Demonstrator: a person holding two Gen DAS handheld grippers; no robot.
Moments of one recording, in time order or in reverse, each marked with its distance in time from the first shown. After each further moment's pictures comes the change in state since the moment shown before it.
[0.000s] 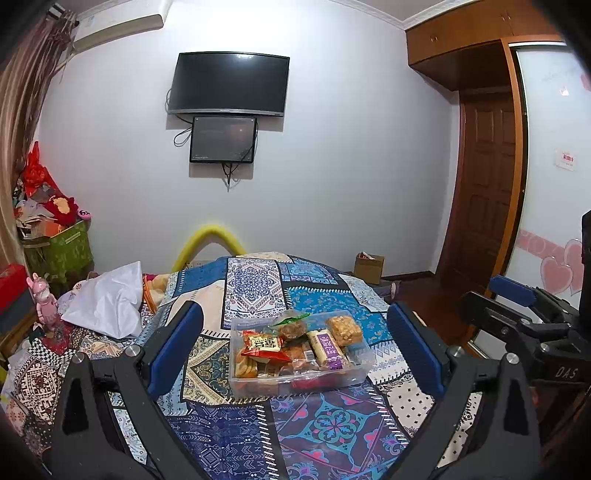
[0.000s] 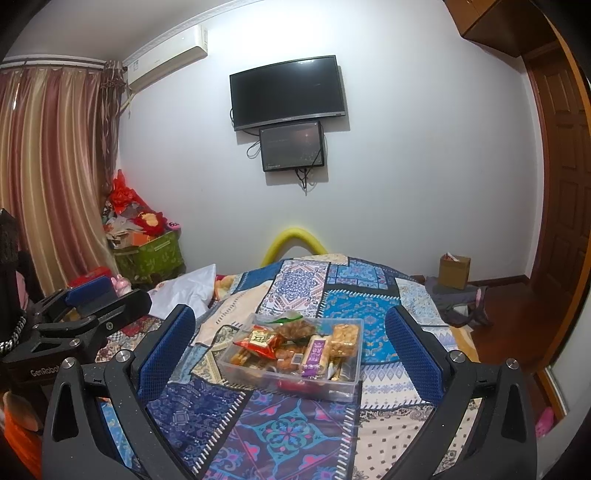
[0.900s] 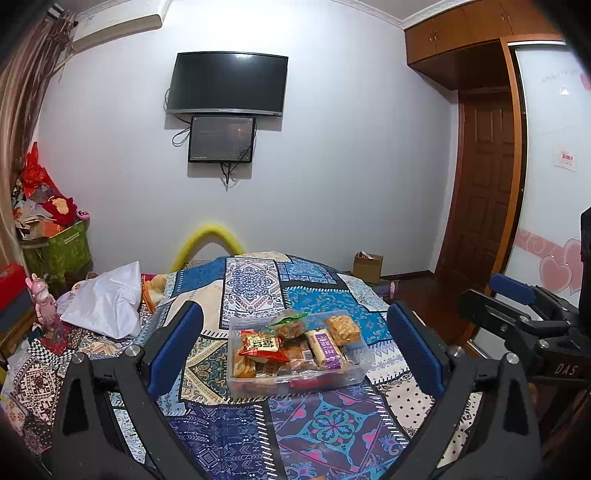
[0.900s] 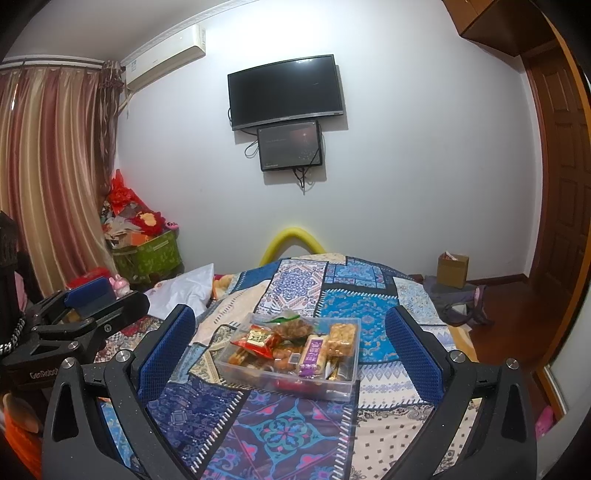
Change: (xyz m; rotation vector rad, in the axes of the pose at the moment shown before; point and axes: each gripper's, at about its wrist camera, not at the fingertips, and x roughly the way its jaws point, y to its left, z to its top) left arm 0.002 -0.004 -0.001 -0.001 0.001 -0.005; right arm -0.001 -0.002 0.004 0.002 0.006 -0.008
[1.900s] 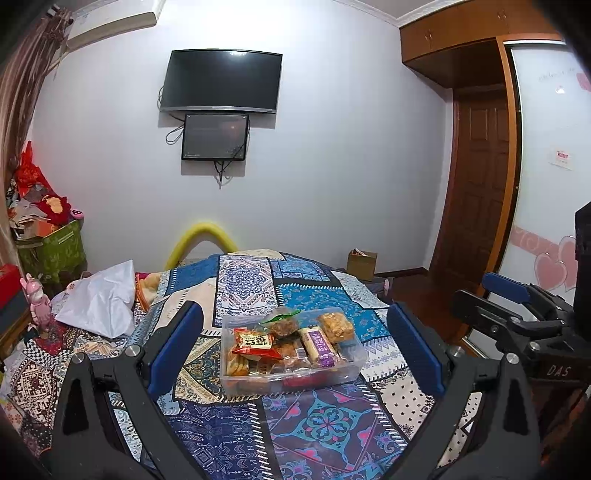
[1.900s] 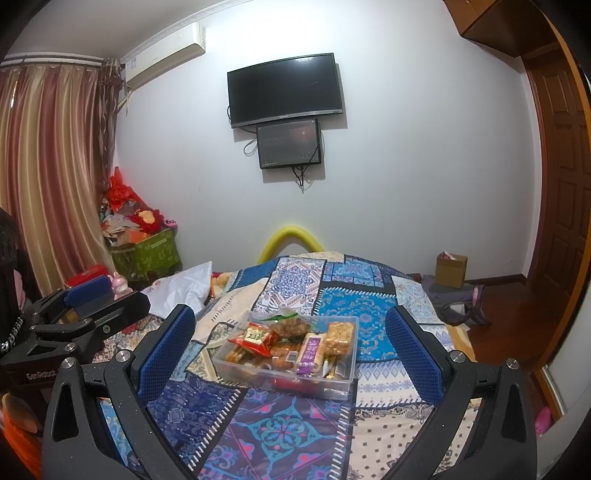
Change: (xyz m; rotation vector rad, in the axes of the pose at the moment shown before) left arm 0.000 -0.001 0.000 0.006 0.010 -0.029; right arm 0.003 -0.002 -0.002 -0.005 0.010 -0.005
